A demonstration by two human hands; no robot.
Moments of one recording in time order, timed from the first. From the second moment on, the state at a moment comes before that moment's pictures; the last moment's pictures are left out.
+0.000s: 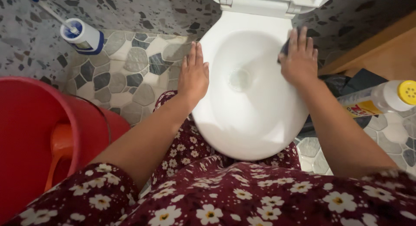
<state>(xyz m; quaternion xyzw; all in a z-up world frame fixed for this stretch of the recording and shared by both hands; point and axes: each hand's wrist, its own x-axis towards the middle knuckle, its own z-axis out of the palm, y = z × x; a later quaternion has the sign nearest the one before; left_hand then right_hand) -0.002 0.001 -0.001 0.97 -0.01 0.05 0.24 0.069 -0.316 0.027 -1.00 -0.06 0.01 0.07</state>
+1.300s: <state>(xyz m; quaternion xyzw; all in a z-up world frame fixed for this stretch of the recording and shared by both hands) -0.005 -0.001 0.006 0.97 0.00 0.02 0.24 0.056 -0.311 0.023 -0.99 -0.13 -0.05 0.07</state>
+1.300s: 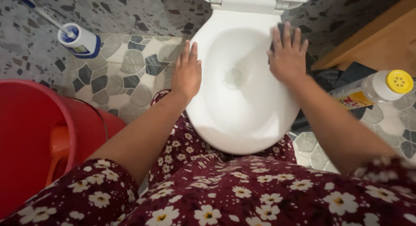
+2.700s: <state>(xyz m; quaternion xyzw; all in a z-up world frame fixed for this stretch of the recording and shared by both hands) -0.001 0.001 -0.002 0.97 -0.01 0.04 0.22 0.103 -0.287 -0.008 -1.00 0.02 -0.04 0.04</state>
